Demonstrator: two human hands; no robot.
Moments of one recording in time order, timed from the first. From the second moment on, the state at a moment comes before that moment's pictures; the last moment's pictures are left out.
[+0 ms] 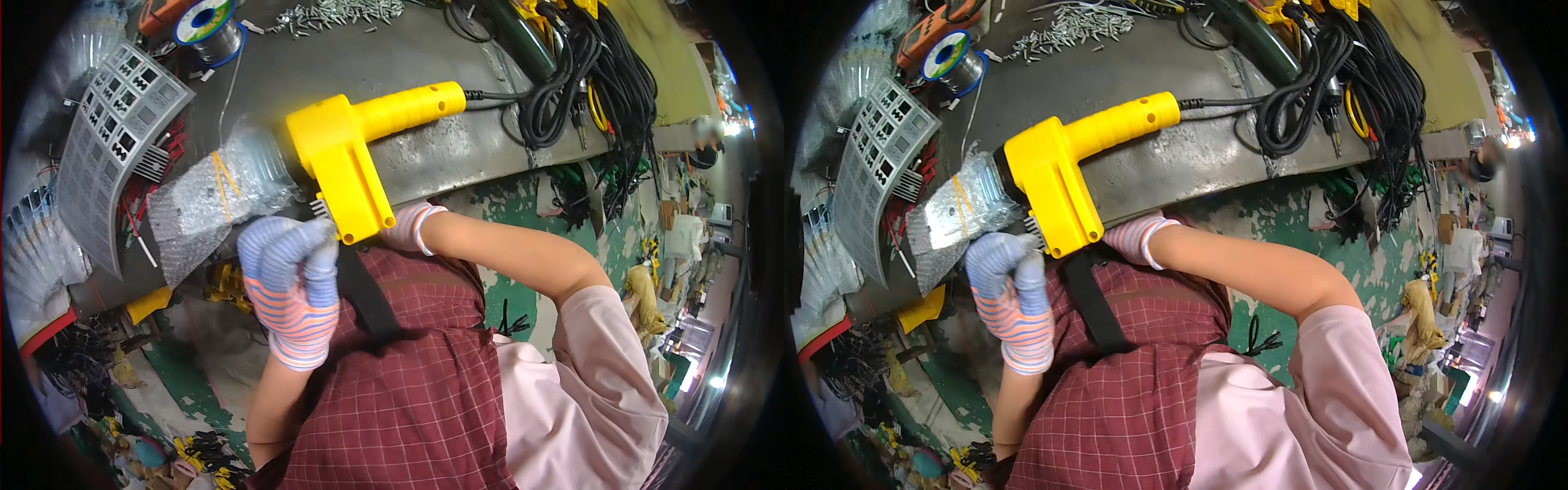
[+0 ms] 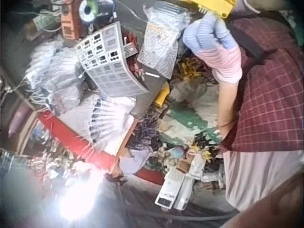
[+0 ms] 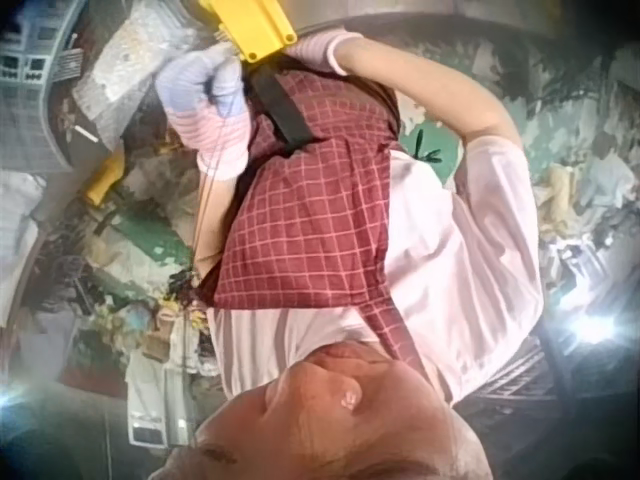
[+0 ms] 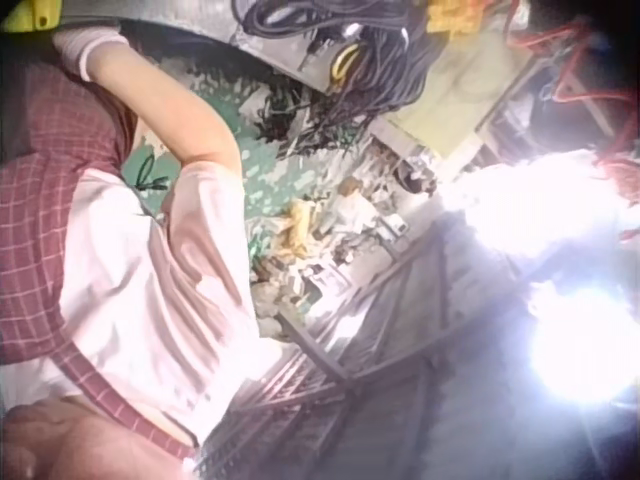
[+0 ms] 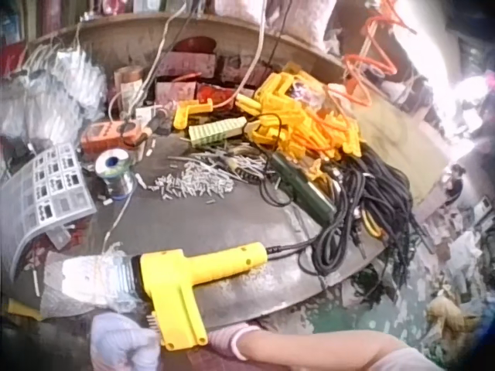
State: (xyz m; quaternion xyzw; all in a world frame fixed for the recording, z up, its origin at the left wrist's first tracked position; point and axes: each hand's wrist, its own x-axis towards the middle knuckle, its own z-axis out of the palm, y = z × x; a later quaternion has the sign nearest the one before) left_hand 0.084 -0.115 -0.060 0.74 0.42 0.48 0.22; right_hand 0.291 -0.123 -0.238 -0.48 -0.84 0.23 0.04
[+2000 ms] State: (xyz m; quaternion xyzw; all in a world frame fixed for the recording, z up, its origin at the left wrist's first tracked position) left_hand 0.111 0.058 -0.006 0.83 0.44 0.26 0.25; right_hand 0.366 0.045 0.017 -0.63 -0.69 0.27 0.23
